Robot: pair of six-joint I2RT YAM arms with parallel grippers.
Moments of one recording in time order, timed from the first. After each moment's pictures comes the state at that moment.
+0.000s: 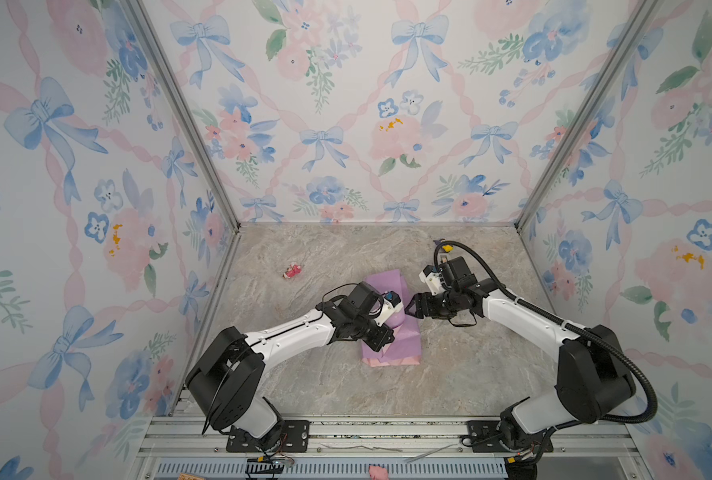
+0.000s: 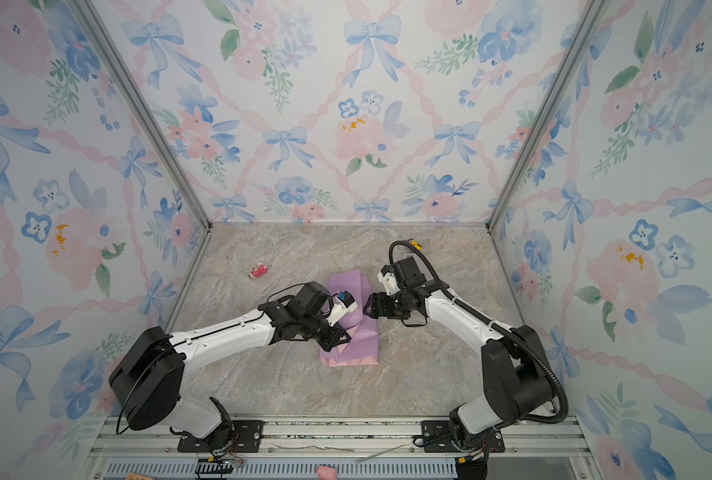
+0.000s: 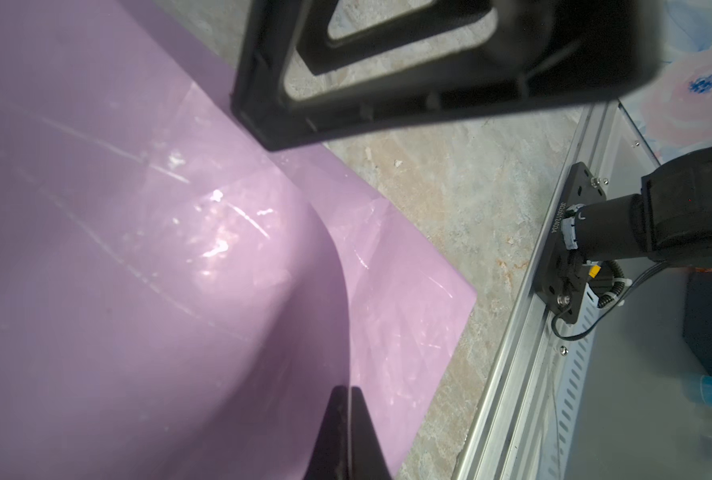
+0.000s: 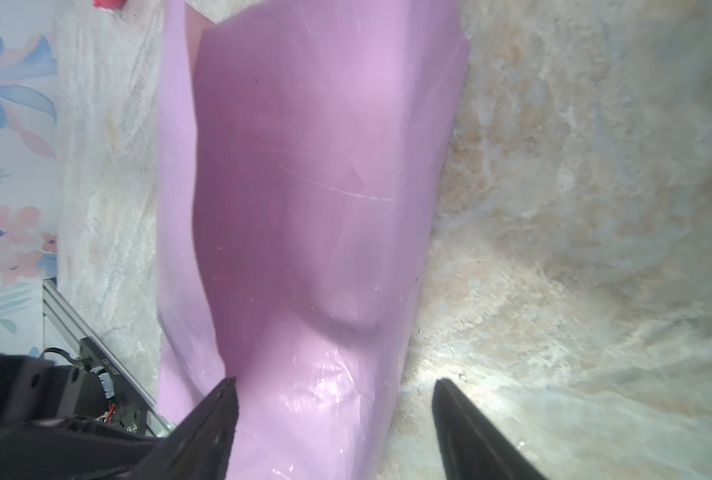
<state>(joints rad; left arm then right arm) -0.78 1.52 0.95 -0.37 0.43 -0.12 0.43 1.51 1.02 -0.55 -0.42 0.38</state>
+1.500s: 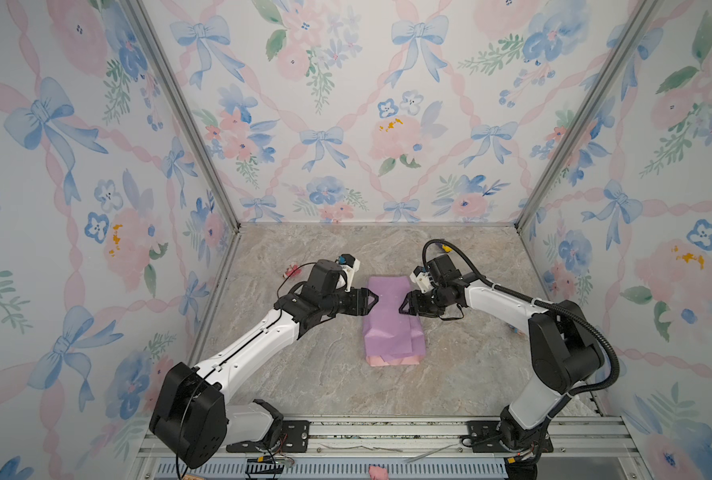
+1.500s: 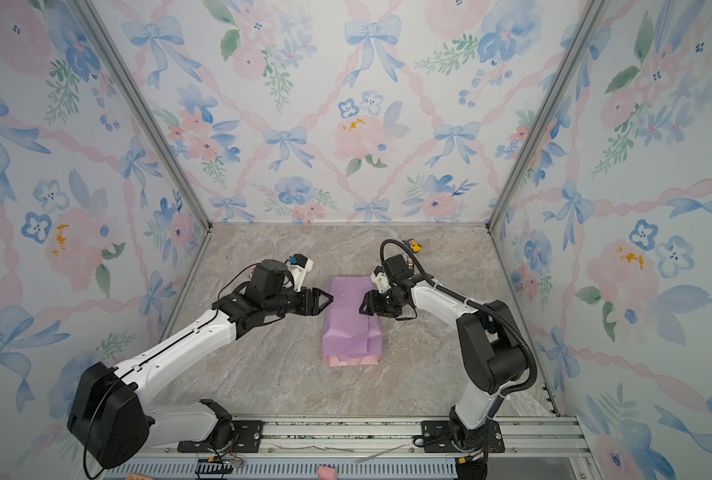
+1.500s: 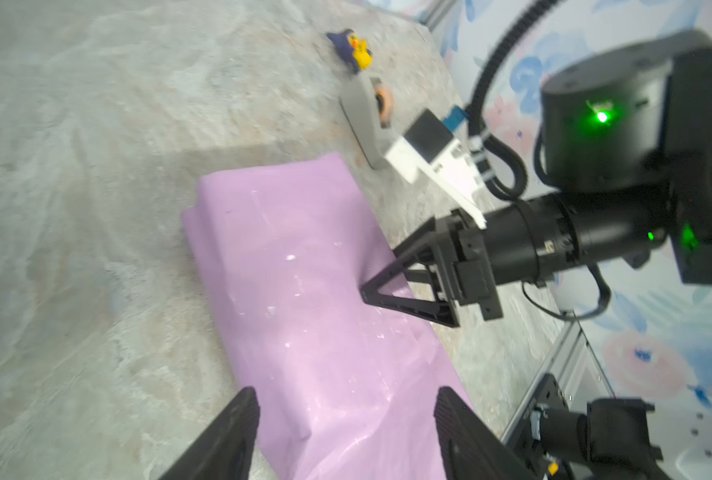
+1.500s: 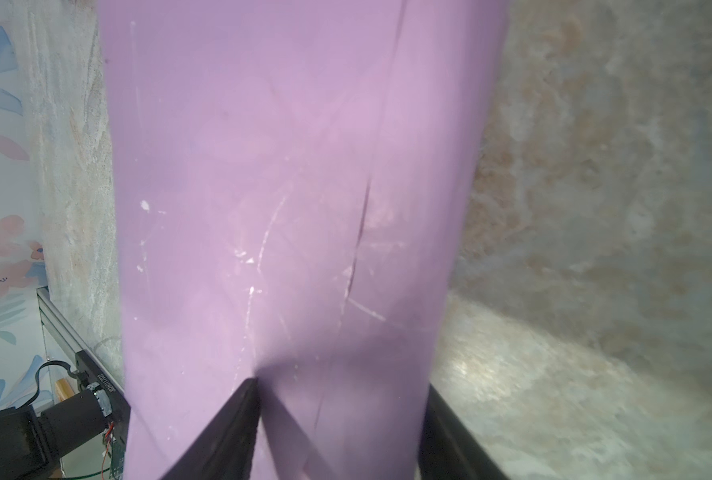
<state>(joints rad) -0.53 1.28 0.90 -0.28 0.31 -0.49 0.46 1.72 1.12 -0.54 -0.42 0.38</state>
